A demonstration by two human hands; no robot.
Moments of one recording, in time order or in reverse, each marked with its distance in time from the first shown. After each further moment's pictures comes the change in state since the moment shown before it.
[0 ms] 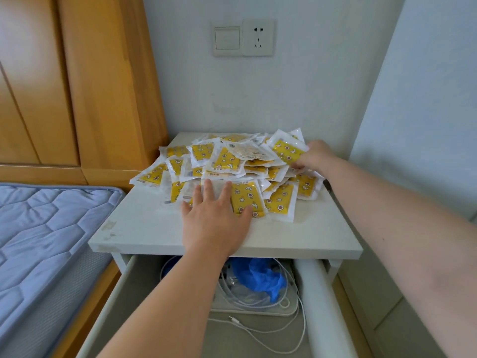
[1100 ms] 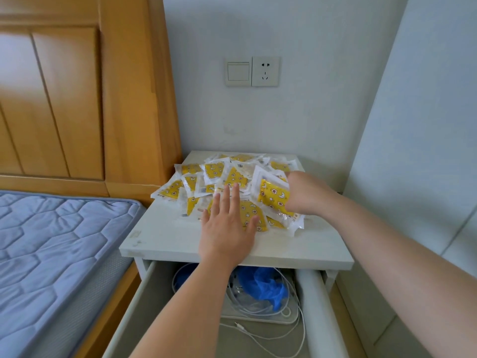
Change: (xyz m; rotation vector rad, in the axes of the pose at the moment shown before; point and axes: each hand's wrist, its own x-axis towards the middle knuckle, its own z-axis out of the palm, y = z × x) left_hand -0.008 -0.003 0.000 -0.204 0.138 0.112; right_hand -0.140 -0.048 -0.023 -0.540 -0.113 -0.406
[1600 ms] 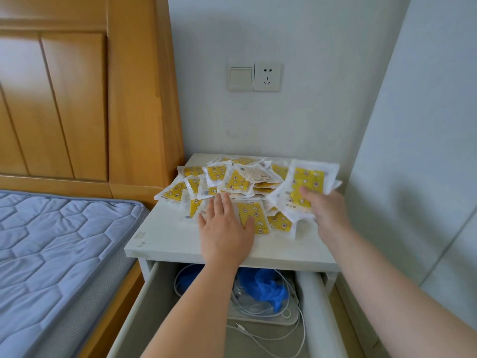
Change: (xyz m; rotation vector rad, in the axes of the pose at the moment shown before) left_hand 0.001 0.005 -0.003 0.047 0.034 -0.169; right_hand -0.010 0.022 0.038 1.438 0.387 0.426
